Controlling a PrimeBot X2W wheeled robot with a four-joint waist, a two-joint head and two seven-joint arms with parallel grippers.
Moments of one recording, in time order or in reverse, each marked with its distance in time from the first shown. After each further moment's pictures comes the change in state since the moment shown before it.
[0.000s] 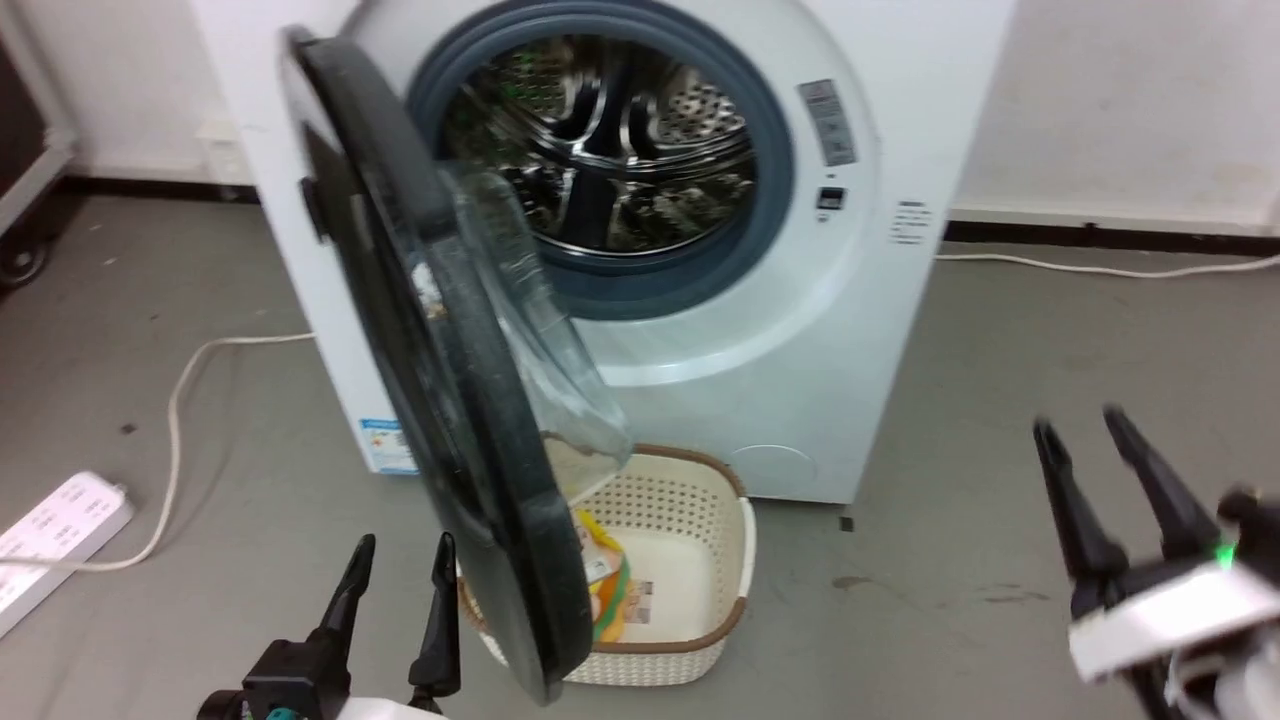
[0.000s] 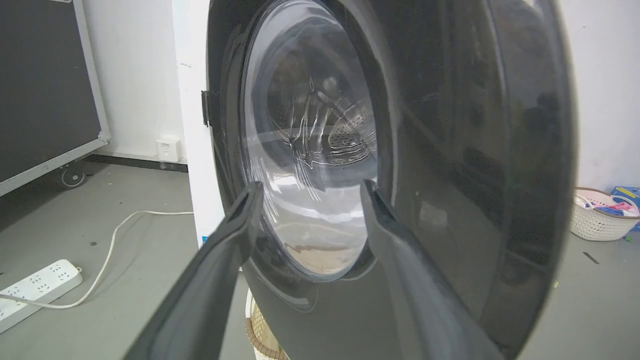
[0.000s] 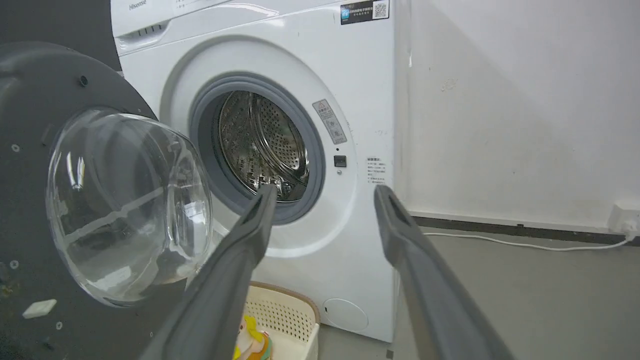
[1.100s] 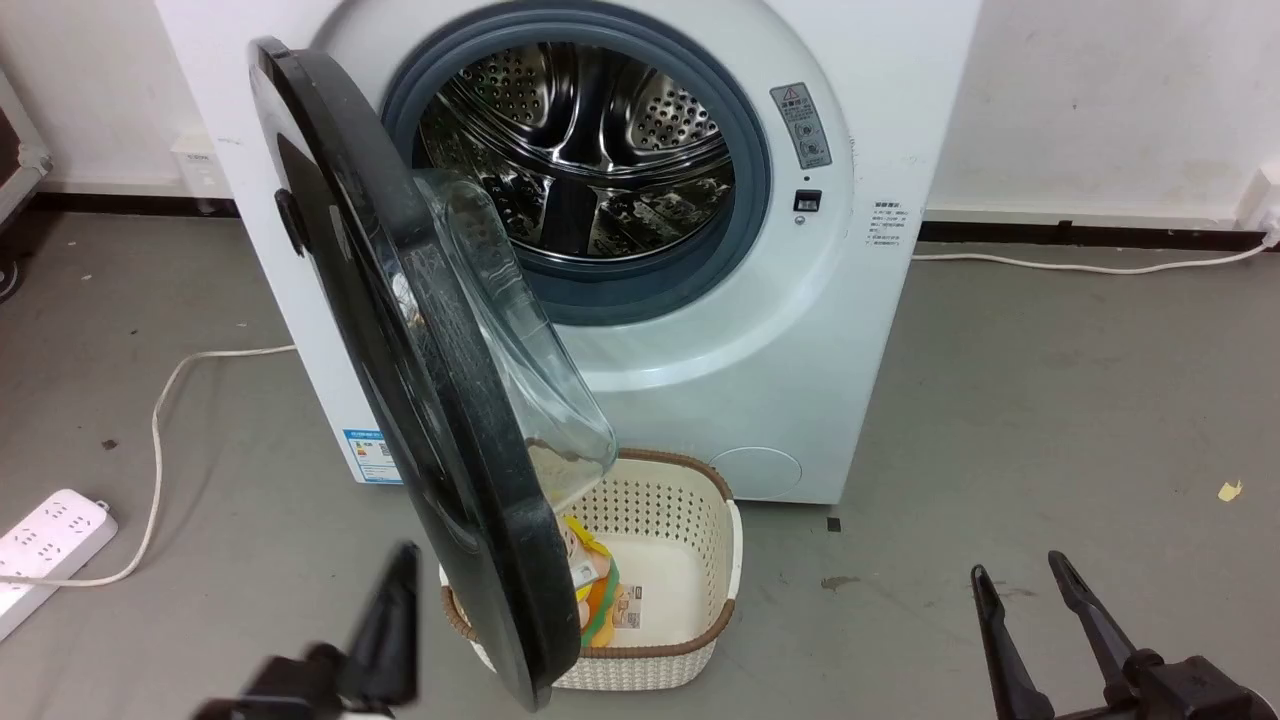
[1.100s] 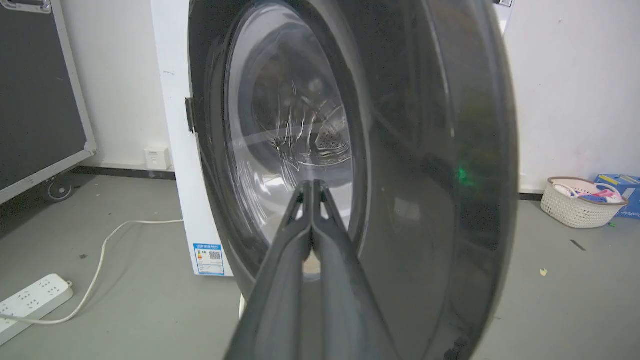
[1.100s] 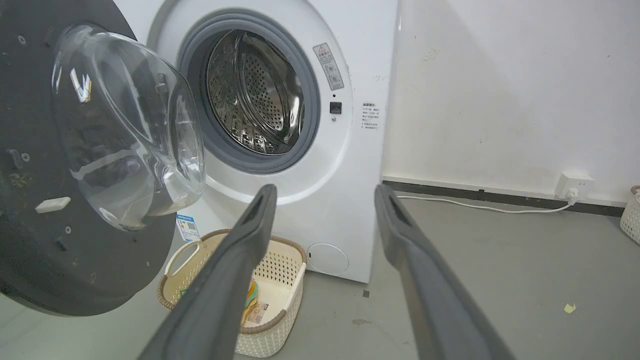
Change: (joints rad) left arm 0.043 -0.001 0.005 -0.047 0.036 -0.010 0.000; right arm 0.321 0.336 -0.225 -0.143 -0.508 0.000 -0.015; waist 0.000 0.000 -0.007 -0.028
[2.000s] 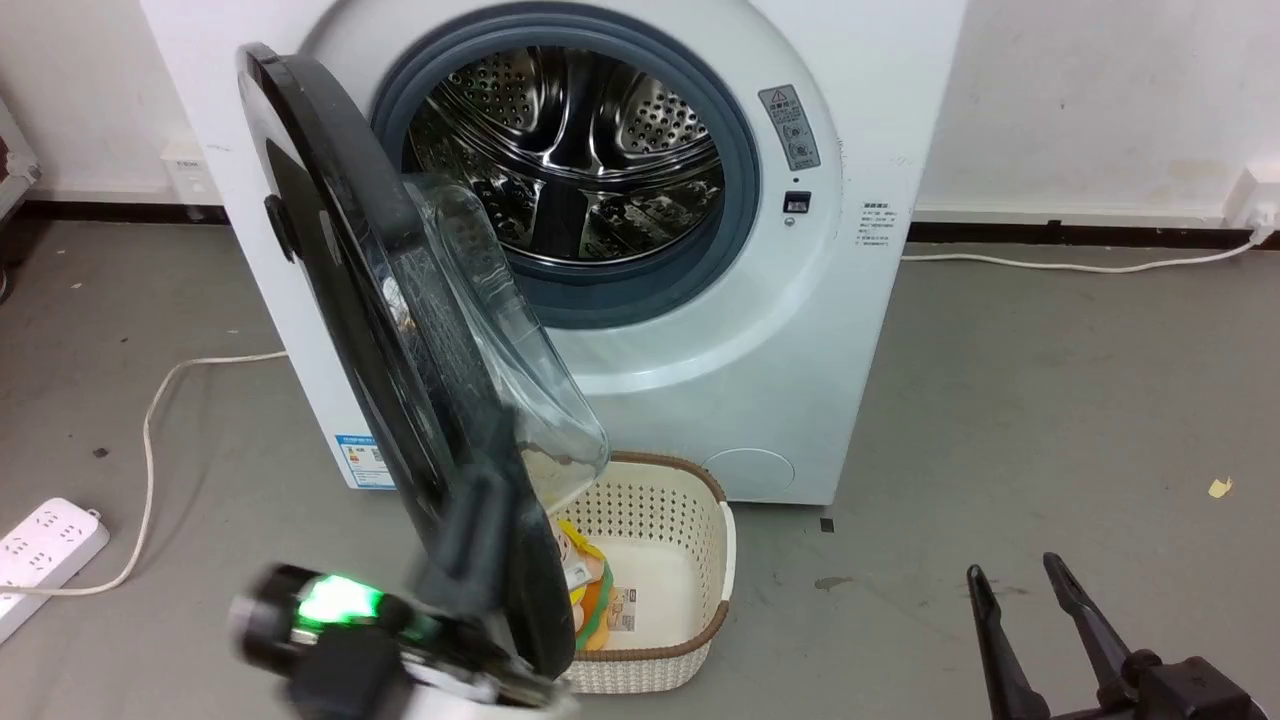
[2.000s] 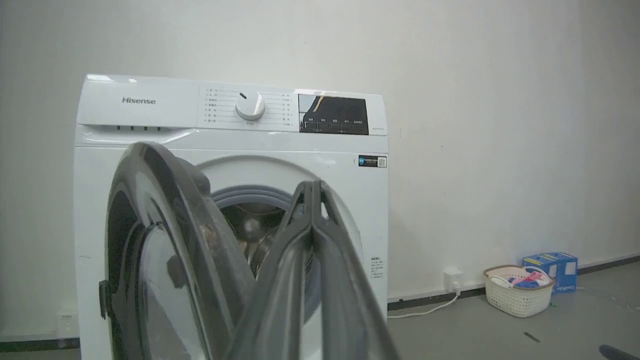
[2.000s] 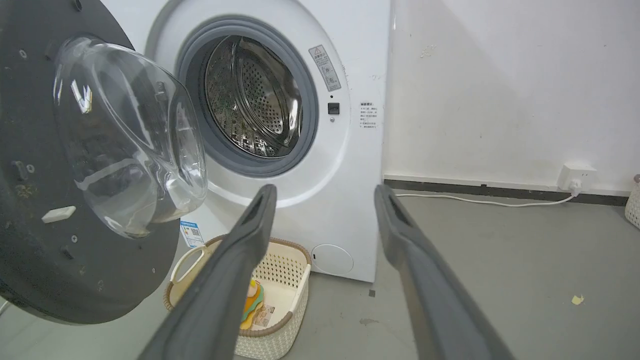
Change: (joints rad) left arm -0.091 0.000 -0.186 -0.362 0.039 0.028 -0.001; right arm 0.000 0.002 0.015 0.005 0.036 0.000 0.000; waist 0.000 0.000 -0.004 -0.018
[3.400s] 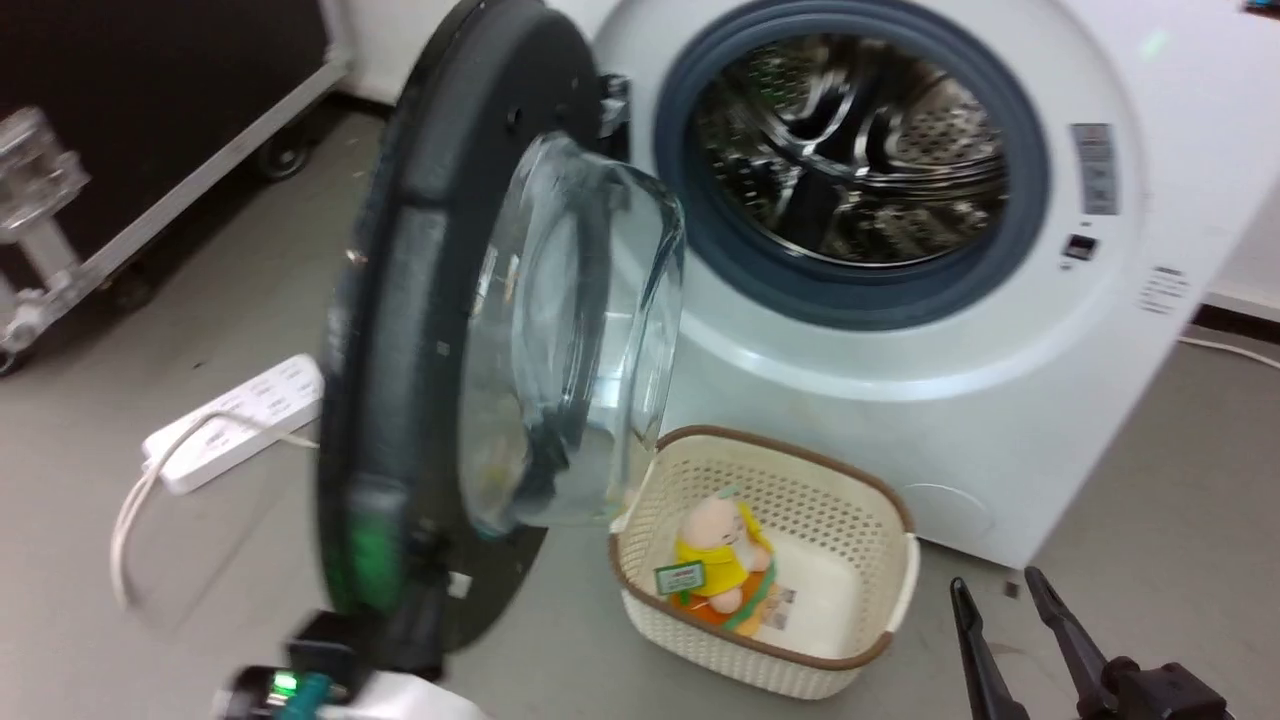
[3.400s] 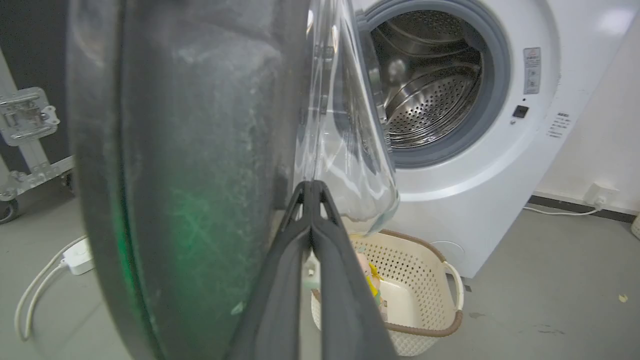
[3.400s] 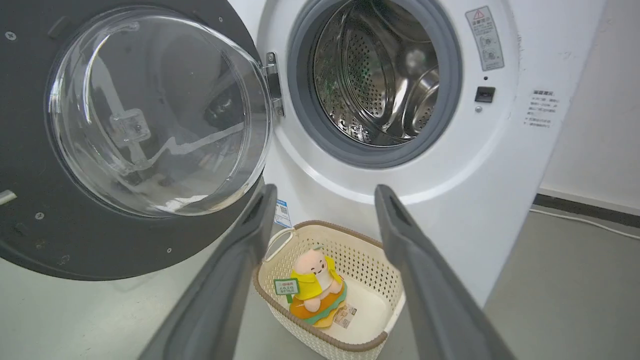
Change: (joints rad) left arm -0.020 0.094 0.019 0.491 -0.160 0.072 0.023; right arm 0.001 0.001 0.032 0.033 0.031 0.000 0.000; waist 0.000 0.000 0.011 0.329
